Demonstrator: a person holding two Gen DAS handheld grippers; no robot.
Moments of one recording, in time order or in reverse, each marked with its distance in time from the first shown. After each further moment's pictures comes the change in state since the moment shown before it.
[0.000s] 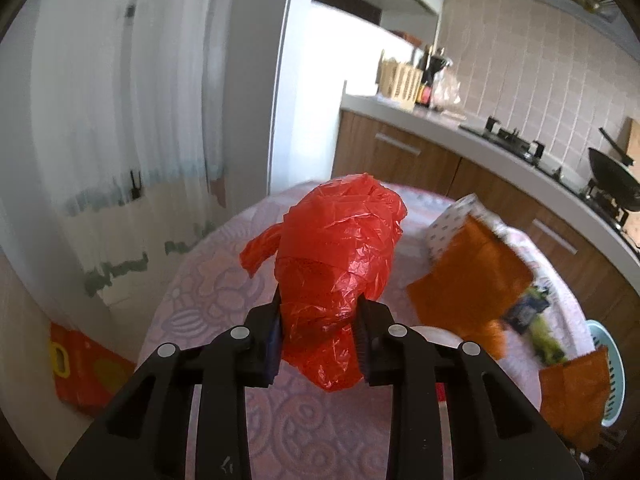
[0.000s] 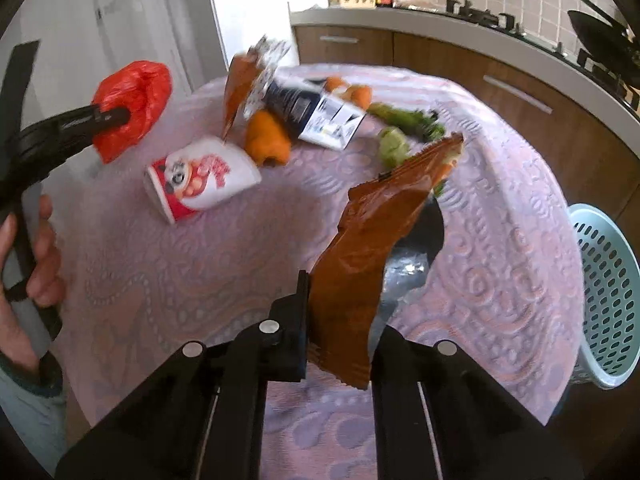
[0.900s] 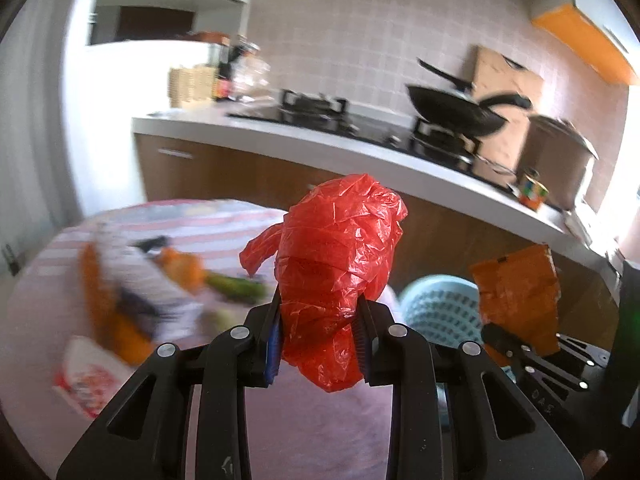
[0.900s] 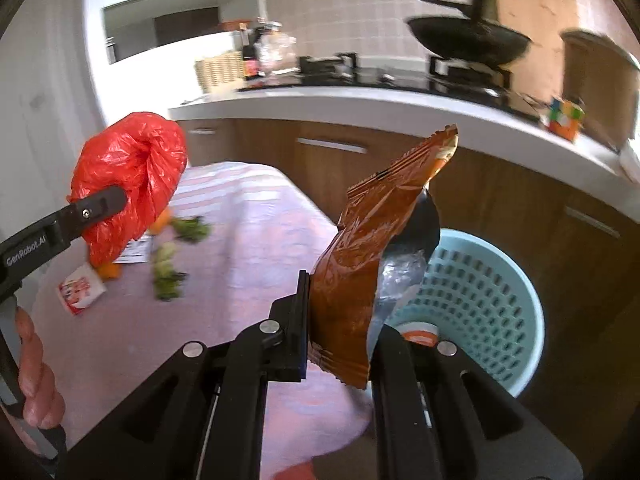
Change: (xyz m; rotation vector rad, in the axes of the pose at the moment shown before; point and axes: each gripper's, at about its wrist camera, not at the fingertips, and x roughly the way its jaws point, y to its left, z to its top) left arm -0.041 -0.280 -0.038 0.281 0.074 -0.448; right arm -0.108 -0.213 0.006 0.236 -0.197 -0.216
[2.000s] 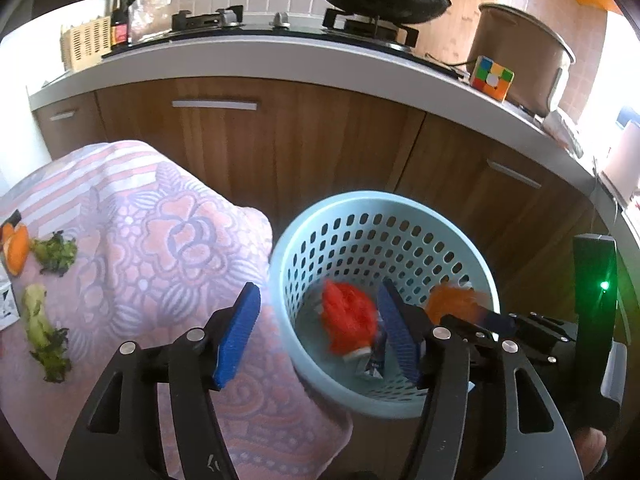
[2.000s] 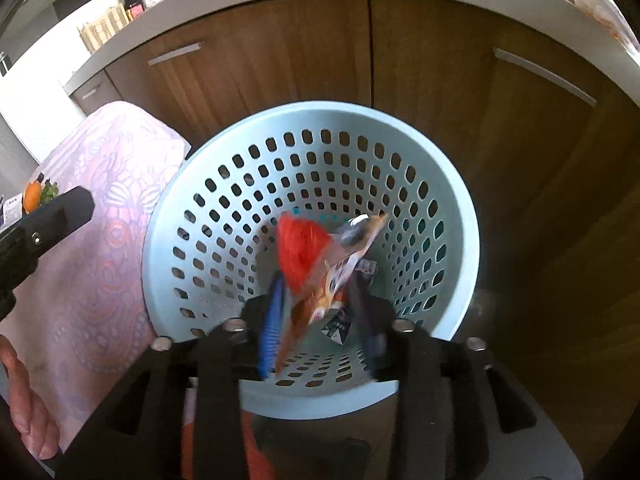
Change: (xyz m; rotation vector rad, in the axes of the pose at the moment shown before) left arm 0.109 -0.112 -0.043 0.125 0.256 -0.129; right arm 0.076 -0.143 -0.050 0.194 0.306 -0.140
